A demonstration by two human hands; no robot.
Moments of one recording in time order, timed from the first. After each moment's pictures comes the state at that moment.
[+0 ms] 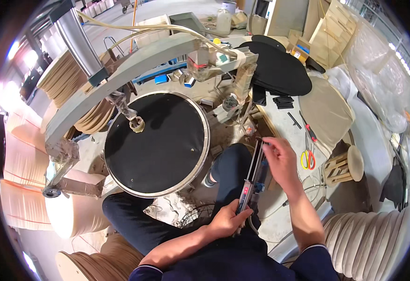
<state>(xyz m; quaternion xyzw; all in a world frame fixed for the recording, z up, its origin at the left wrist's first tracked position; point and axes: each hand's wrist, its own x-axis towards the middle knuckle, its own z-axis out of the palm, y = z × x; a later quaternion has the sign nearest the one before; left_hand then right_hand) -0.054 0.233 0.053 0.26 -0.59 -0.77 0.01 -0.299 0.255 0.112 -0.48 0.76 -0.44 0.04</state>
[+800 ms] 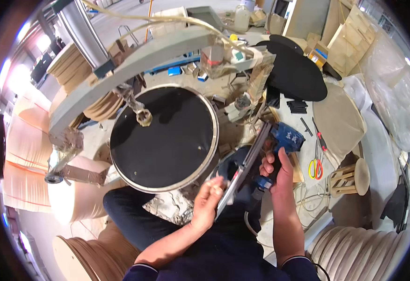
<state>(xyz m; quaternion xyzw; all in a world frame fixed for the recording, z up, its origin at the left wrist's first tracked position) -0.052 0.204 0.041 0.27 -0.37 -0.80 0.39 -0.286 0.234 0.080 -0.09 0.33 -0.79 0.50</state>
